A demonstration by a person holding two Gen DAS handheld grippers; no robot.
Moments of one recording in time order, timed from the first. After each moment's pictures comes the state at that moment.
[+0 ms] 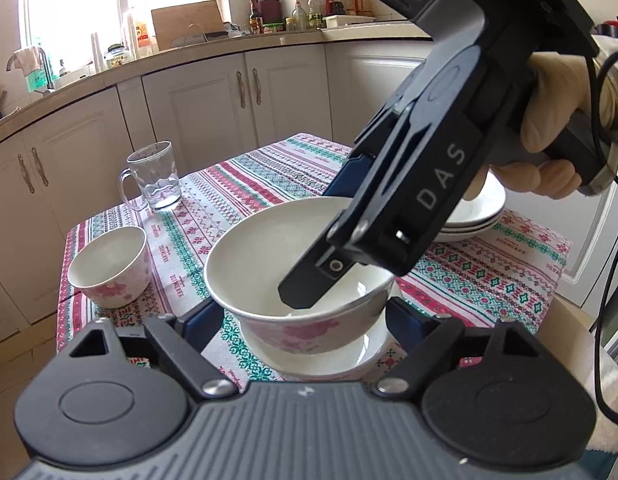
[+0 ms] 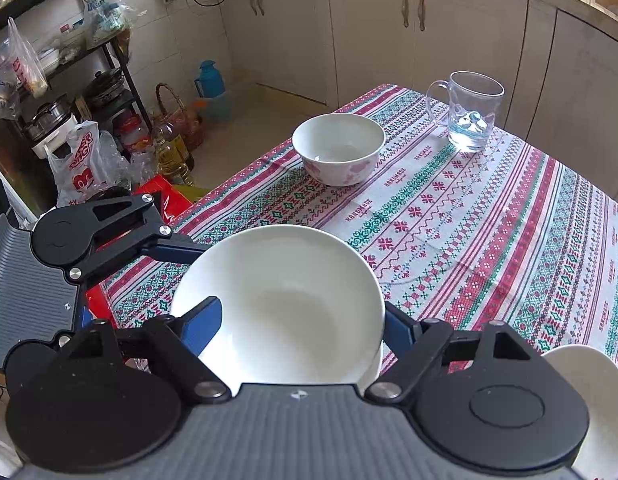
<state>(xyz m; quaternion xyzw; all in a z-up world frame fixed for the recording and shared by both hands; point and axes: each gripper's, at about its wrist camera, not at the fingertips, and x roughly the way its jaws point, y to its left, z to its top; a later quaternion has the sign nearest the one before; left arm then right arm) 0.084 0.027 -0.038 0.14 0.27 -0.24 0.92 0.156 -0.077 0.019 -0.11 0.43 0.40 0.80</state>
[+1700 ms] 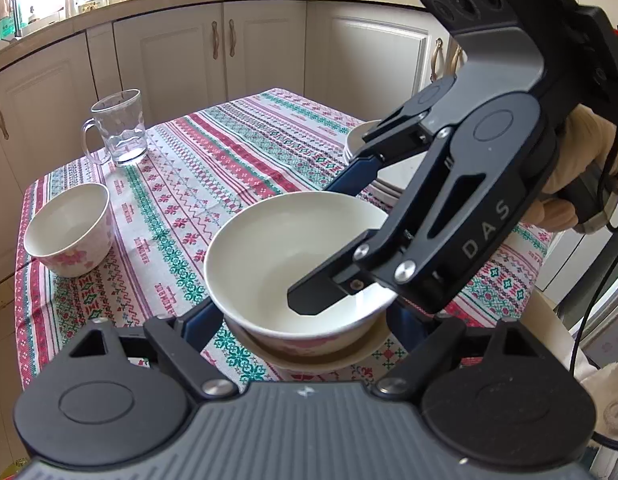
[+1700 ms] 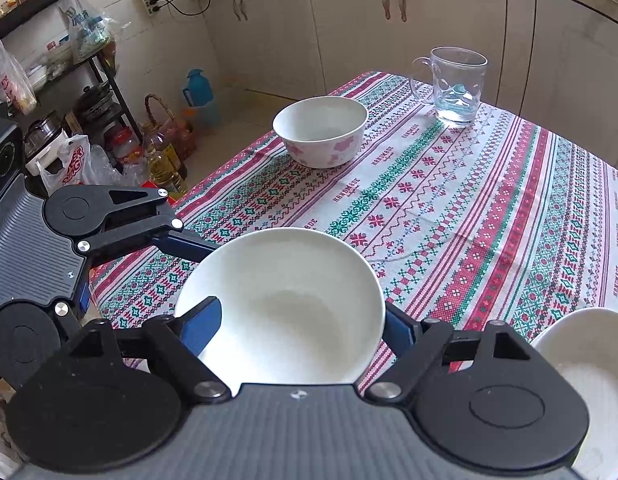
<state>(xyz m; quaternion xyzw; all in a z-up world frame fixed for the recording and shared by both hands) 0.125 0.033 -0.049 0.11 0.35 -0.29 0.88 0.158 -0.087 -0.008 -0.08 0.43 0.39 0.81</state>
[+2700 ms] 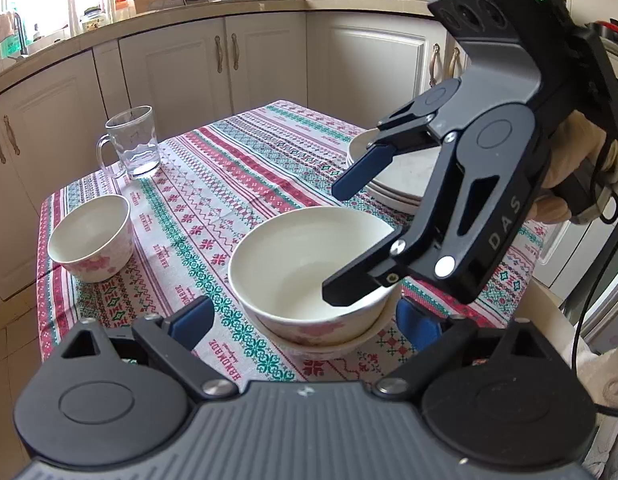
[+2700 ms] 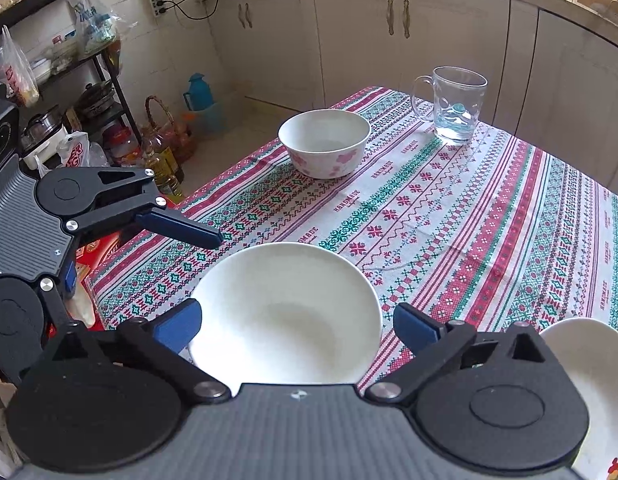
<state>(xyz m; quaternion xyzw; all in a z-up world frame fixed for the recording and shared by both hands) 0.105 0.044 -0.038 0.12 0.33 -0.28 0.89 0.142 -0.089 0.000 -0.11 0.40 0.38 0.82</state>
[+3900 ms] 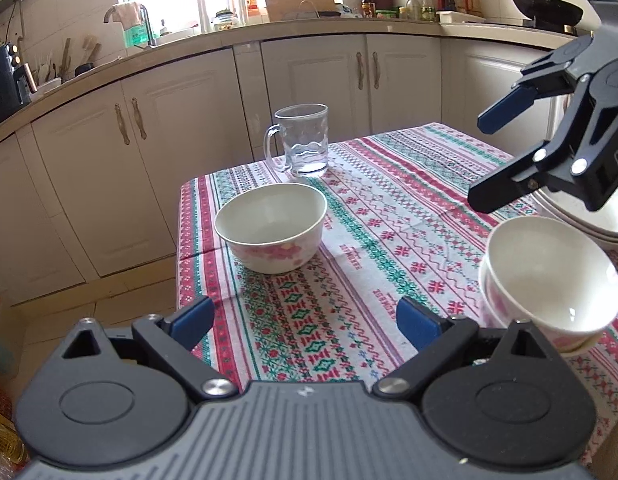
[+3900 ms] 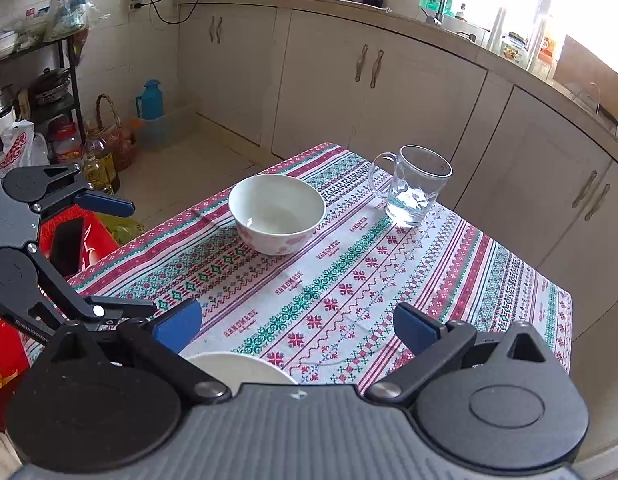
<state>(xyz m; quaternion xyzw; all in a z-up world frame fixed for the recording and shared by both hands) 0.154 0.132 -0.054 0.10 0.29 -0.11 0.95 0.181 -0.033 0.035 -0.19 0.34 0.31 0.87</state>
